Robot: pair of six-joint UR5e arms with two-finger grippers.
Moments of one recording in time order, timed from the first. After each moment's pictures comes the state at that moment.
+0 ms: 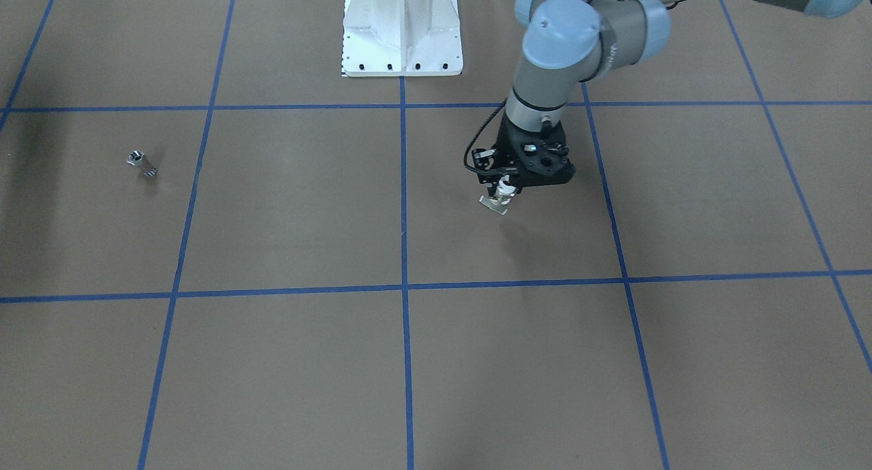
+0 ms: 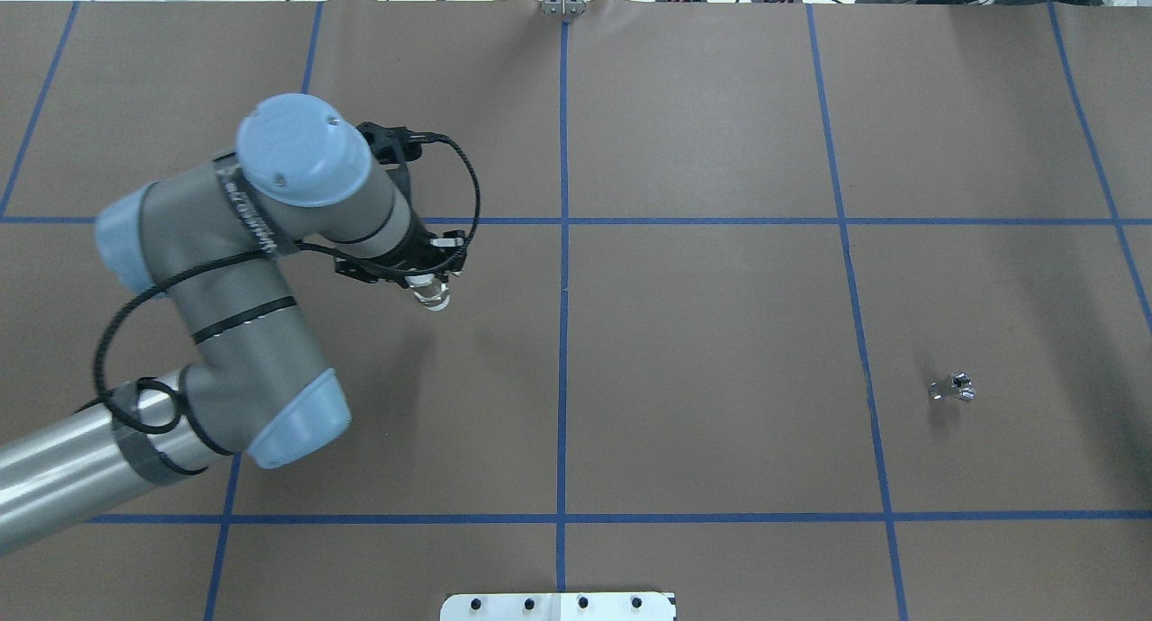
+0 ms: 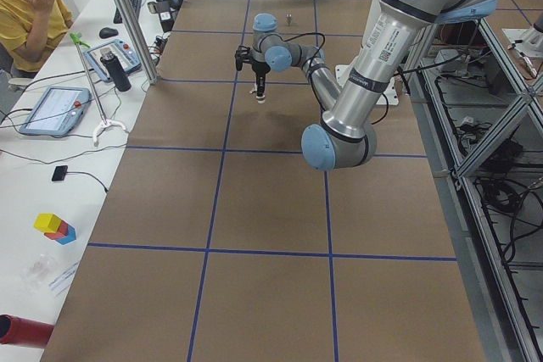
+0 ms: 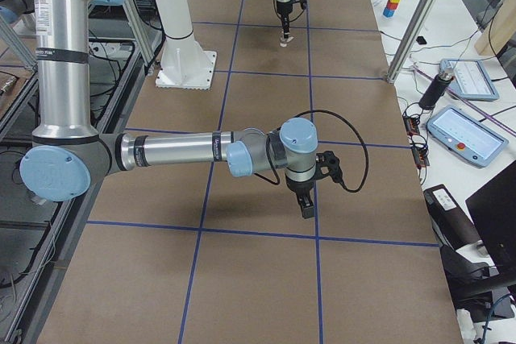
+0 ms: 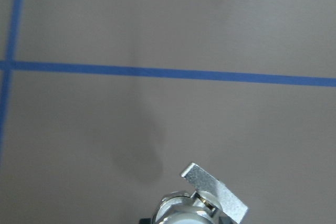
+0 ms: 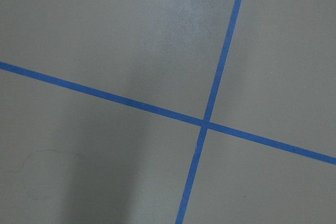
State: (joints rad) left arm -0.61 -2.22 -1.73 -1.57 -1.90 -1.30; right arm 1.49 -1.61 1.70 -1.40 2.28 -0.03
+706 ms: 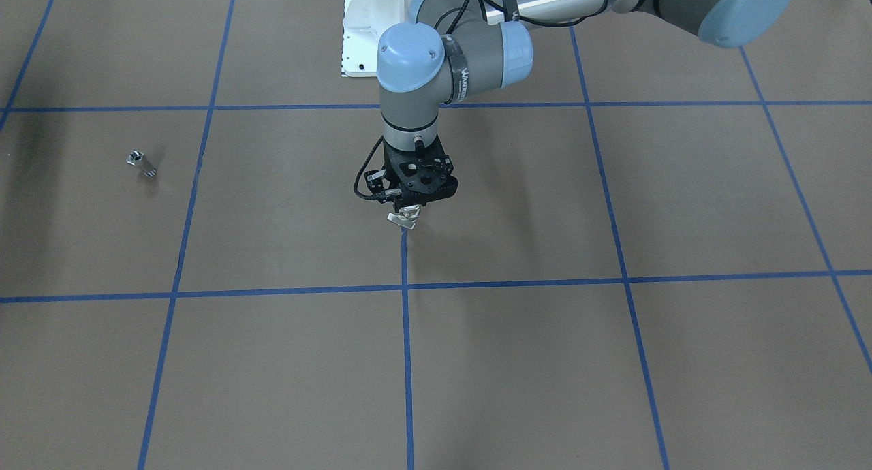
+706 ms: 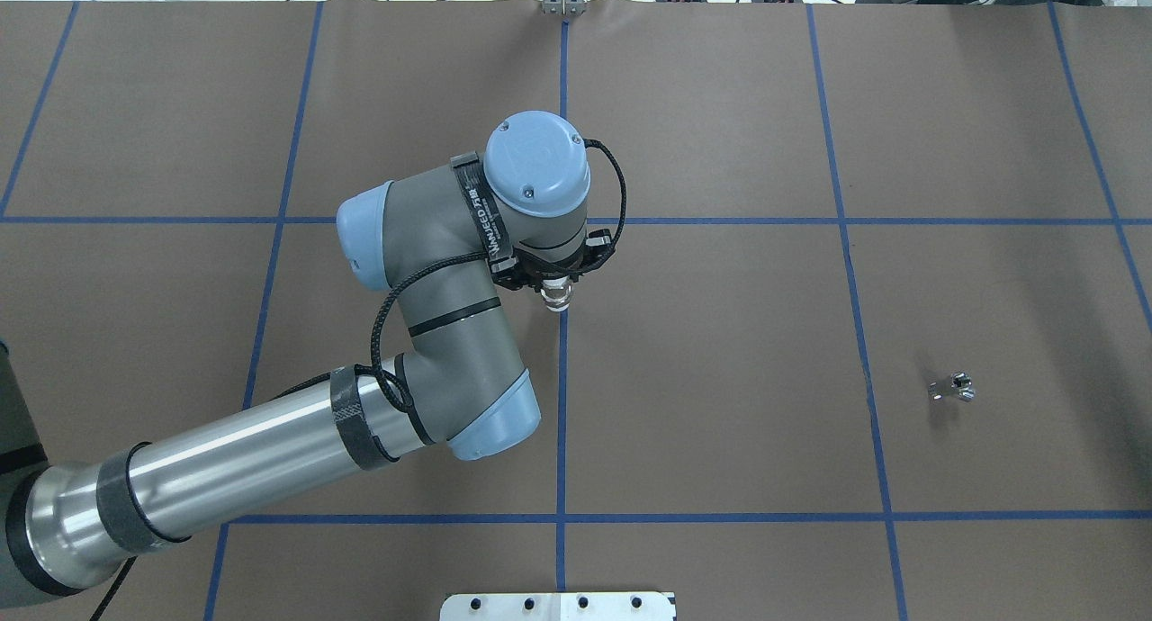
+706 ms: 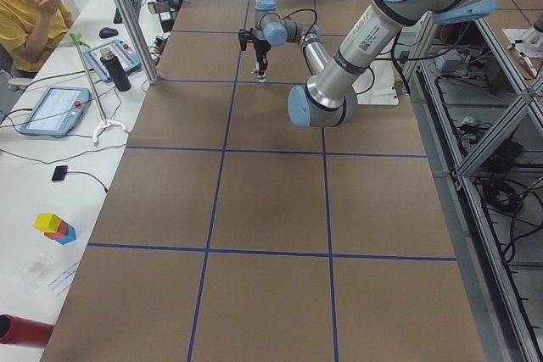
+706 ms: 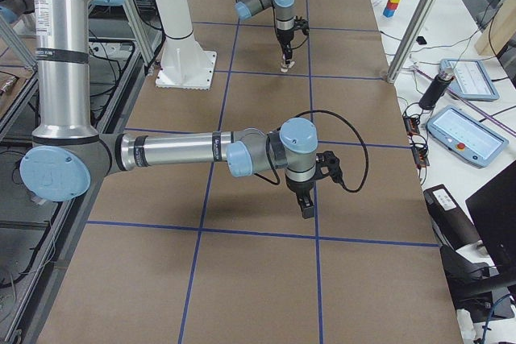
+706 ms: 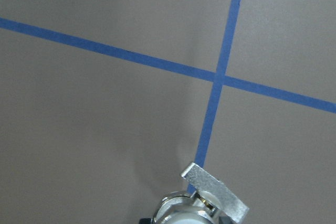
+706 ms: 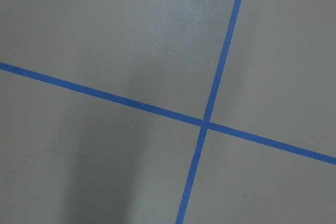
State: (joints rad) left arm -0.52 -2.50 -1.42 -1.59 -1.83 -1.45; right arm 1.49 -1.61 1.70 -1.40 2.28 -0.03
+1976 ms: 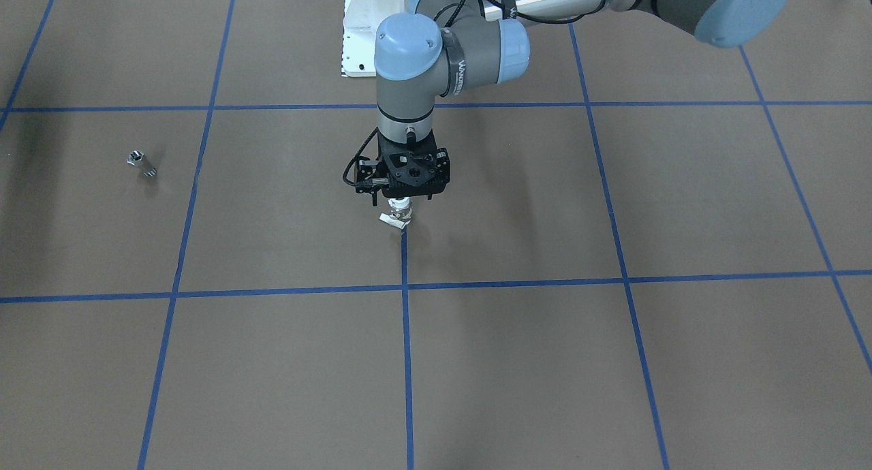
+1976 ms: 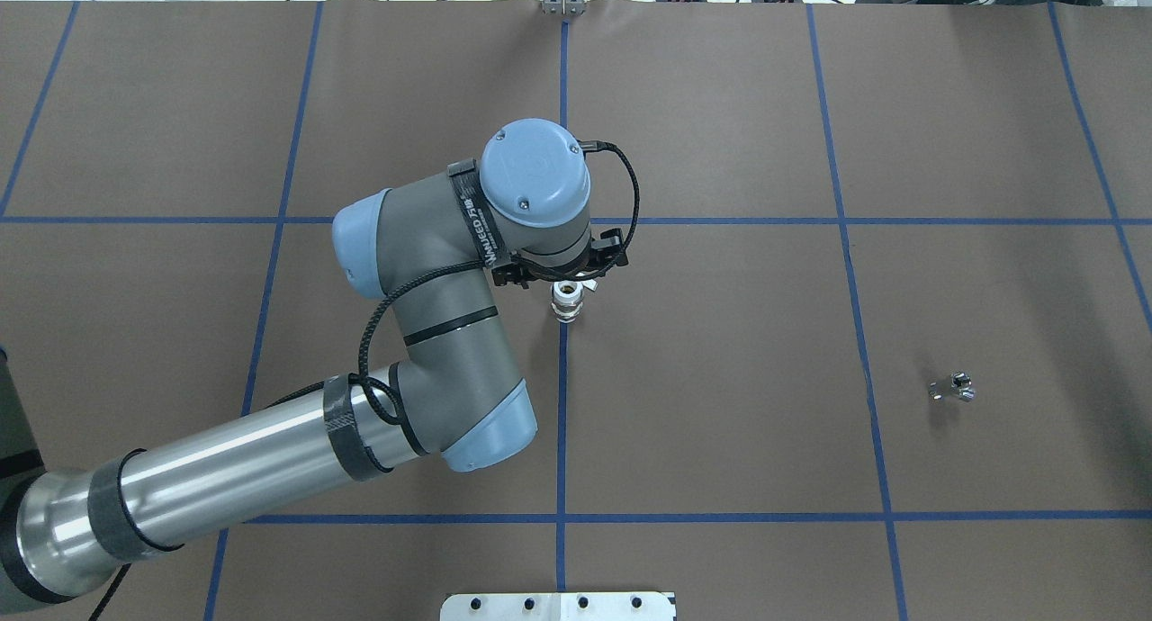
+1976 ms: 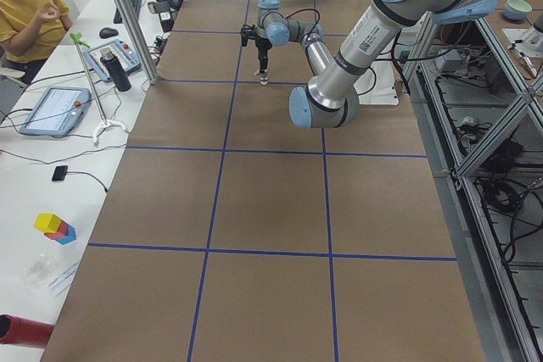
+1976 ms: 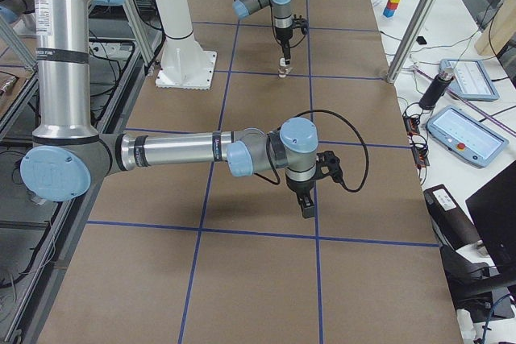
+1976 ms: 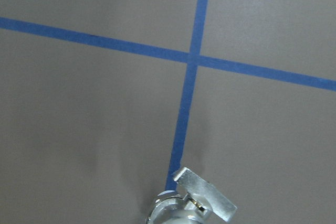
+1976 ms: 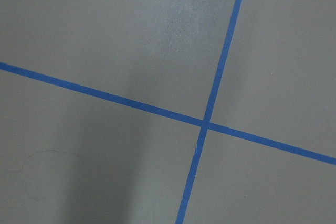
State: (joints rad) left arm -0.53 -2.47 -1.51 -1.58 -1.81 -1.33; right arm 1.49 -1.61 1.70 -1.40 2.28 -0.03
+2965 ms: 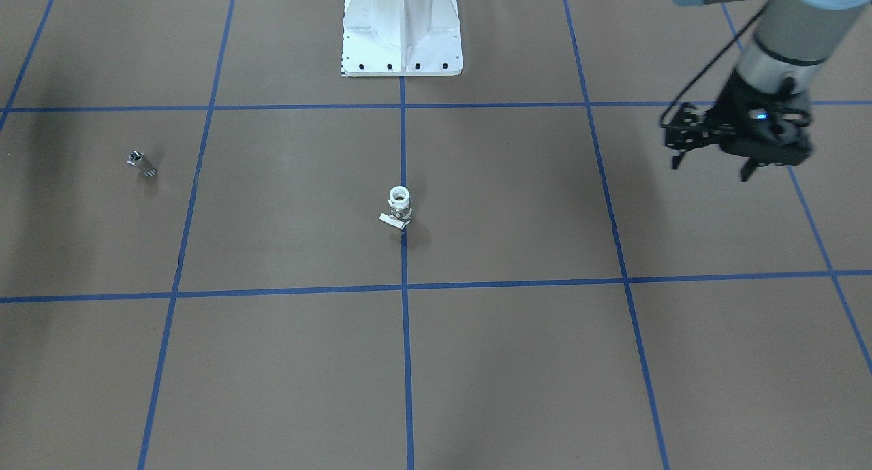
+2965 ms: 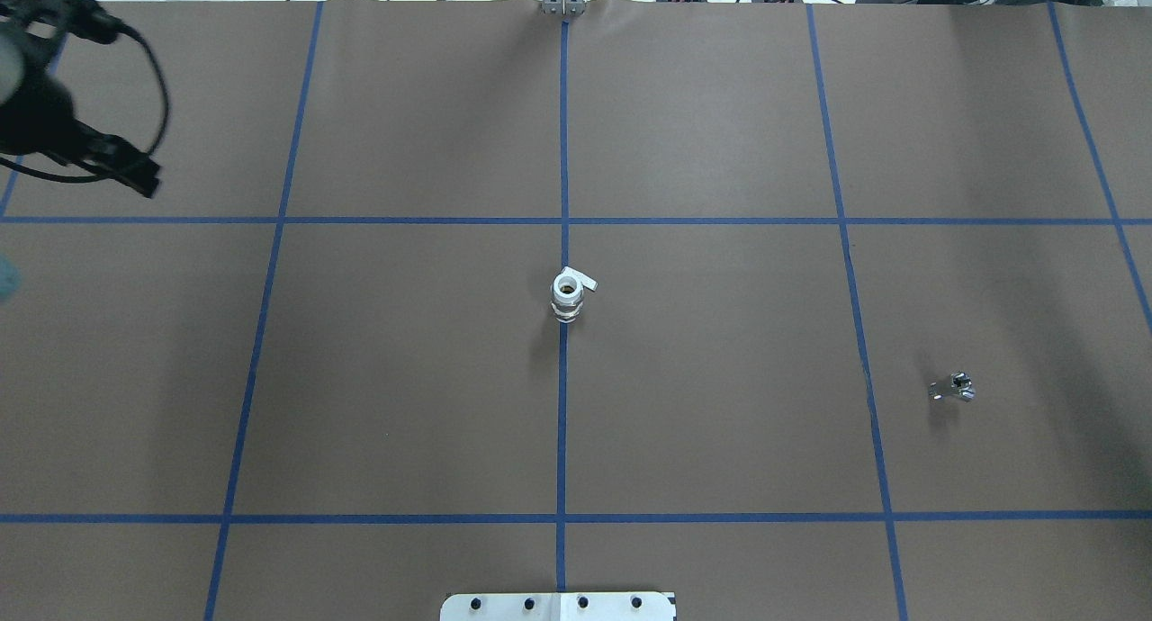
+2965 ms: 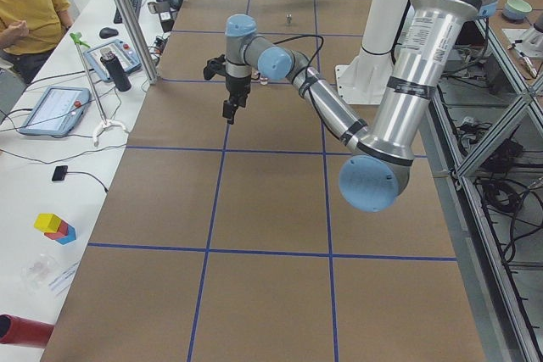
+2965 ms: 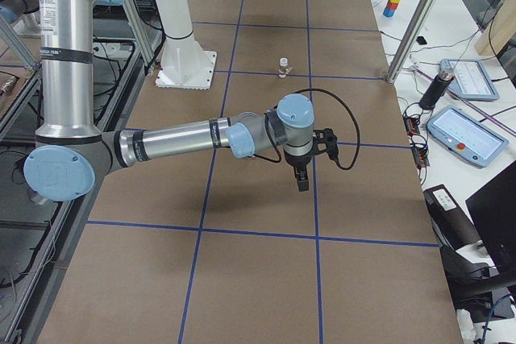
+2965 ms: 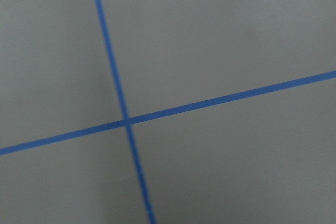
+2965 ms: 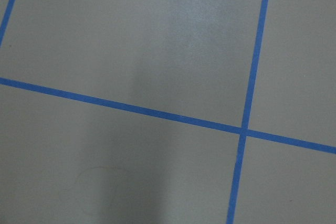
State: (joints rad) left arm -1.15 -1.80 -2.02 -1.36 -2.12 -0.23; right arm 1.39 -1.62 1.84 -1.40 2.33 0.25
